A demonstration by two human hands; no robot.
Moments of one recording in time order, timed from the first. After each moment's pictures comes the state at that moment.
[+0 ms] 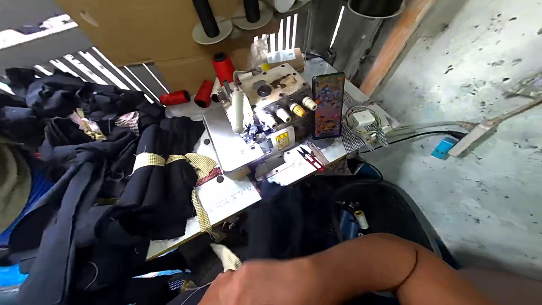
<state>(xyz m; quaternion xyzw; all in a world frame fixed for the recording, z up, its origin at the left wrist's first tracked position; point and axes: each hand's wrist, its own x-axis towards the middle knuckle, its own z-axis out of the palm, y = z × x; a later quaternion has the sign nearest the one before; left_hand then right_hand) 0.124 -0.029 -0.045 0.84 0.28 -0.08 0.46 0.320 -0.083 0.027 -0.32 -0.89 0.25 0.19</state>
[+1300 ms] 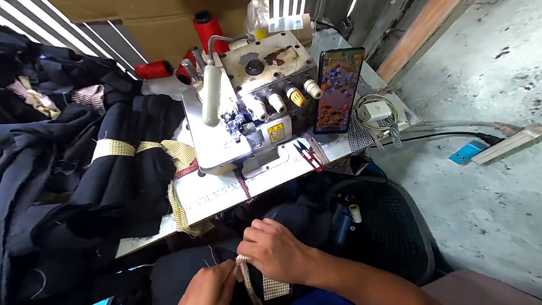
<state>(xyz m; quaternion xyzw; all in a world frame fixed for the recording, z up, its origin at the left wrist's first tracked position) 0.170 -0.029 -0.052 0.84 0.37 -0.09 0.39 0.380 -0.082 -0.109 -0.50 -0.77 0.23 0.32</state>
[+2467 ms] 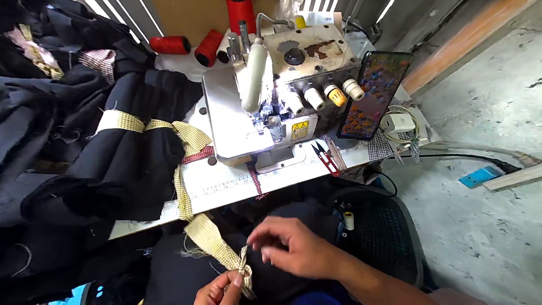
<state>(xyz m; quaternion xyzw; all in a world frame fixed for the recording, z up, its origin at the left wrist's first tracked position) 0.163 -0.087 -0.070 0.47 0.51 0.22 0.69 0.407 -0.076 -0.085 -0.41 -0.55 0.58 0.44</state>
